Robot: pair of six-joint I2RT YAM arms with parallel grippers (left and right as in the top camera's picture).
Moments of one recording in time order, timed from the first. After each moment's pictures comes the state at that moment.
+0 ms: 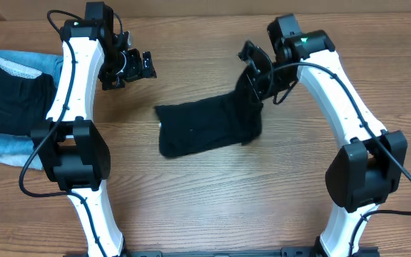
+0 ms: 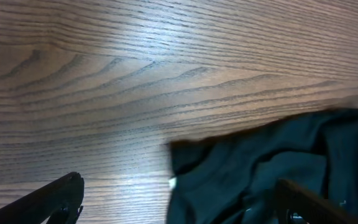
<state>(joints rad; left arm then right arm) 0.01 2.21 2.07 -1.26 0.29 -0.18 0.27 2.01 1.86 -1.22 -0.47 -0.21</state>
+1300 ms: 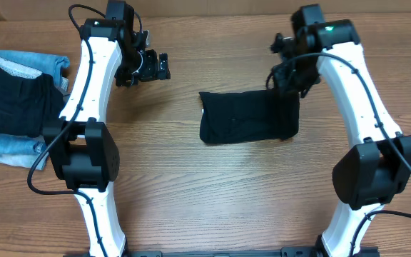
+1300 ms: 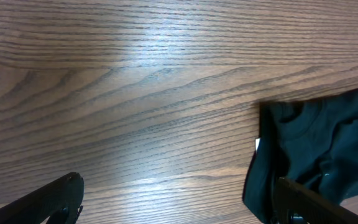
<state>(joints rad) -0.07 2.21 2.07 -1.23 0.26 -0.15 0.19 2.01 1.94 -1.35 -0.15 -0.14</state>
